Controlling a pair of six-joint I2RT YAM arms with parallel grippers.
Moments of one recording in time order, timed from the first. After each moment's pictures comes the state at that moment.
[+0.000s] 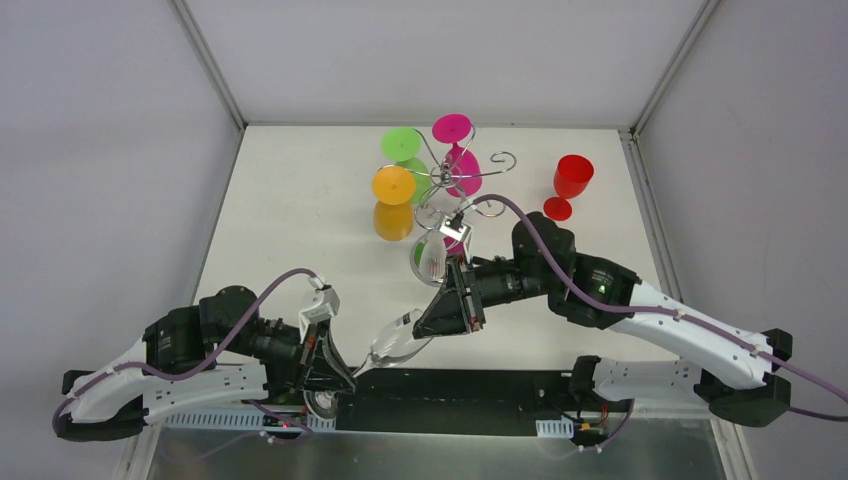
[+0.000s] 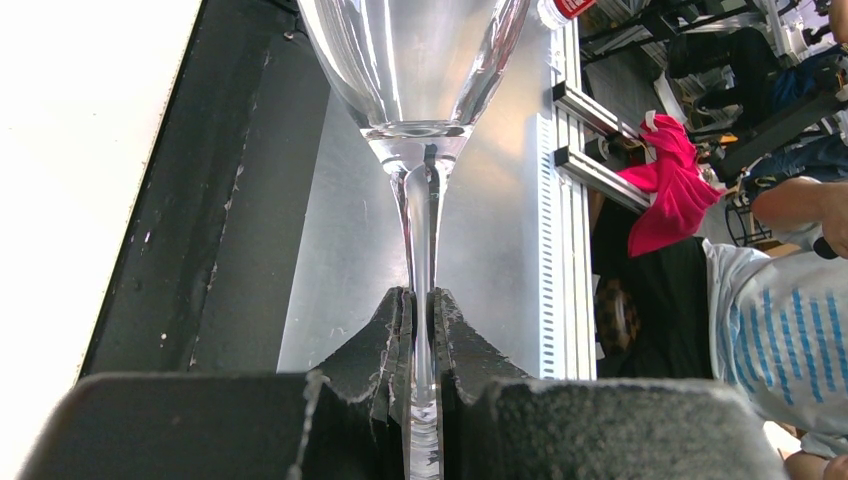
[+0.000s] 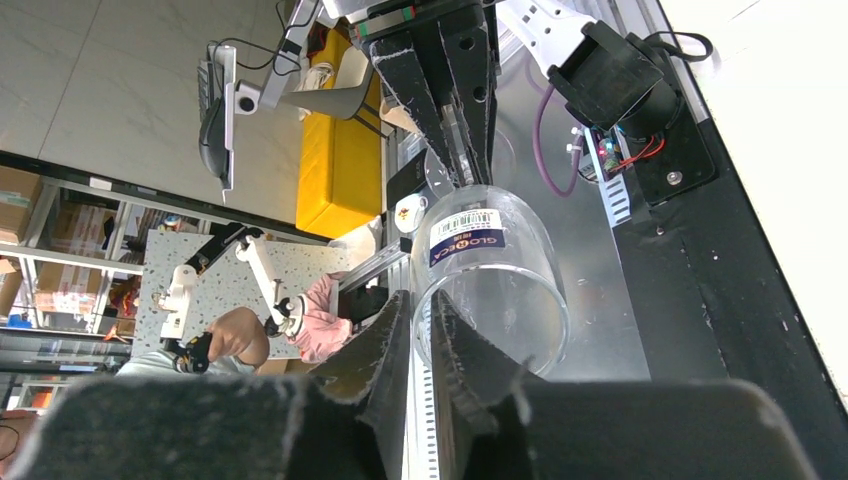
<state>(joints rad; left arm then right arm) -1.24 0.34 0.87 -0.83 0.44 -0.54 1.19 1.04 1.20 -0.39 -0.56 0.80</state>
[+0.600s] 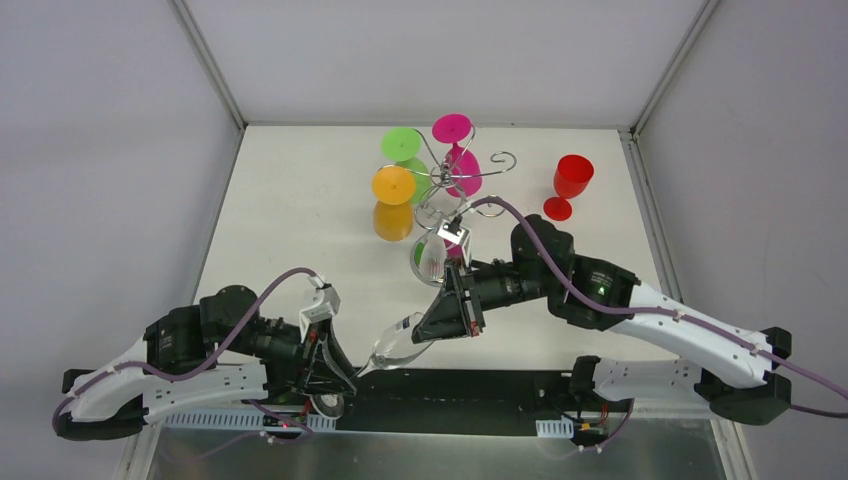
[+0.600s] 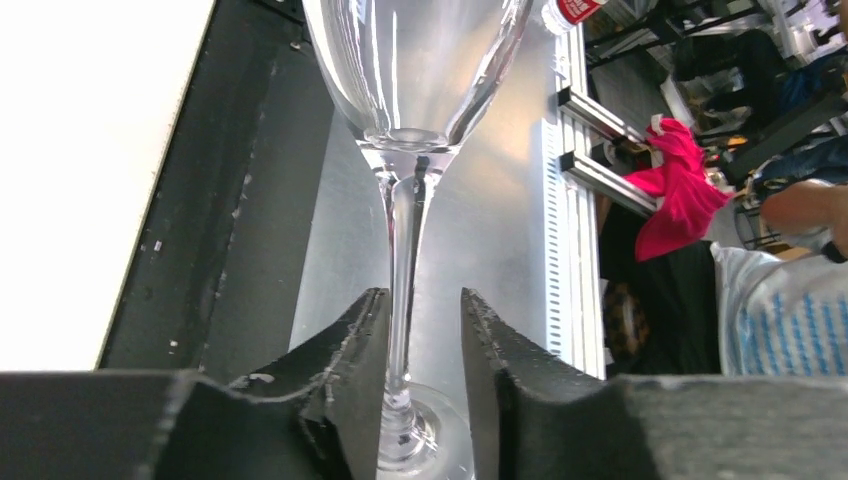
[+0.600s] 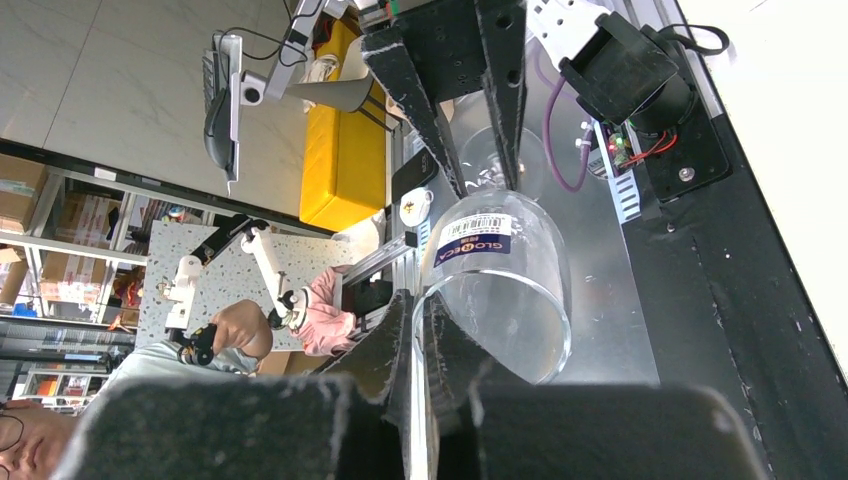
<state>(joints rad) -1.25 0.35 0.87 -0.83 0.44 -0.53 1.20 1.04 1.20 -0.38 -0.56 0.81</state>
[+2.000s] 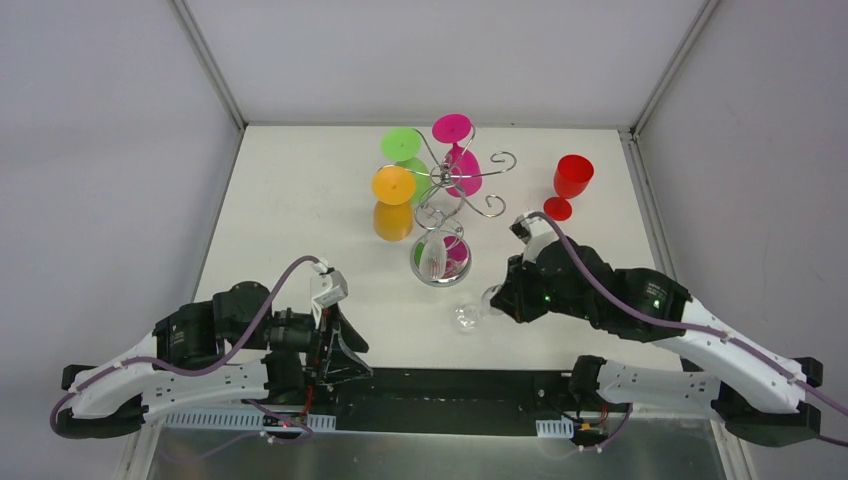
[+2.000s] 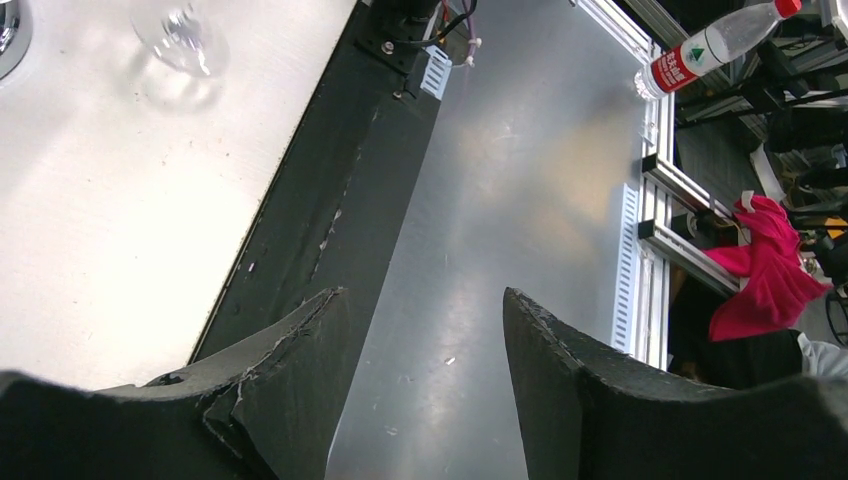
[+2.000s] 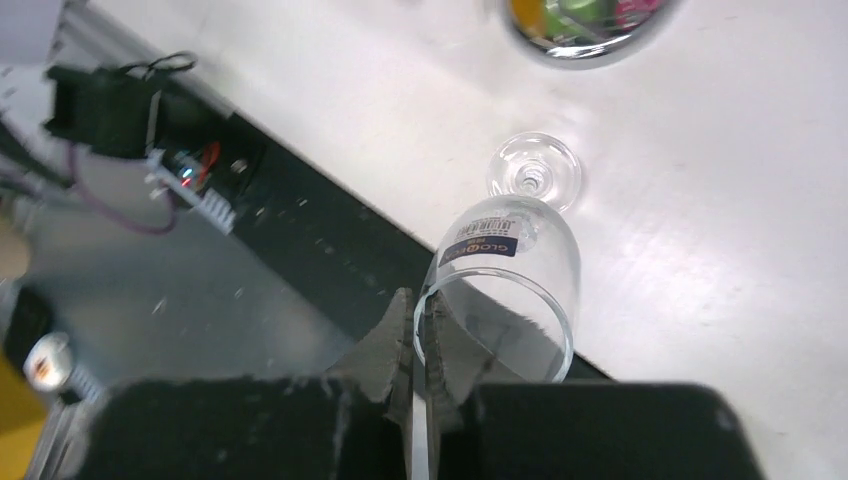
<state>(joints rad) -1.25 0.40 0.87 -0.79 0.23 -0.50 1.16 0.86 1.19 -1.02 0.13 0.64</state>
